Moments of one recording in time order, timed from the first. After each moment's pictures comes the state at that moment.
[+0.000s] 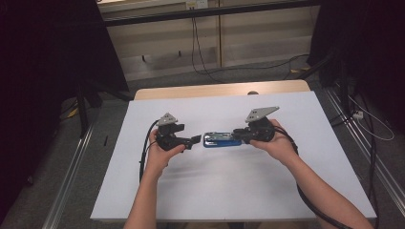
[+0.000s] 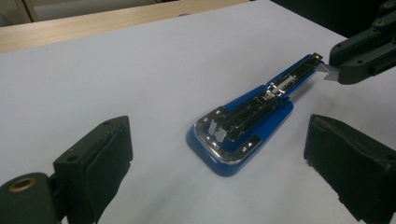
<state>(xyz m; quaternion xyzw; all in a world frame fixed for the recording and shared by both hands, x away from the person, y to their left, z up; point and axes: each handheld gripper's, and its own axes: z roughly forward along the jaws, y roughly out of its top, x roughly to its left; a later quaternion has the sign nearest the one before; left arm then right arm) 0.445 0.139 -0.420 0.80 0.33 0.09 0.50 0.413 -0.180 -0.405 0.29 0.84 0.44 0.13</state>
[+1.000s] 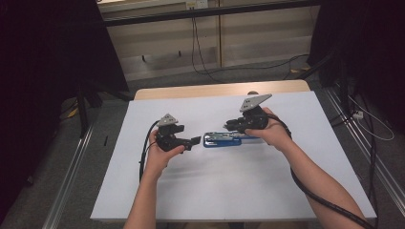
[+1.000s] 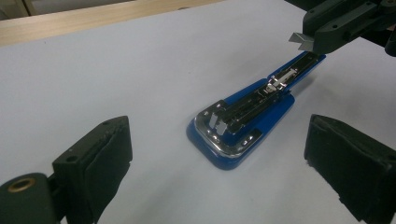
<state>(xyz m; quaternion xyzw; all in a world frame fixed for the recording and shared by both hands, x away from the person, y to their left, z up) 0.445 0.140 -0.422 0.80 0.33 0.08 0.49 0.451 -0.173 -0.396 0.24 0.85 0.46 0.11</state>
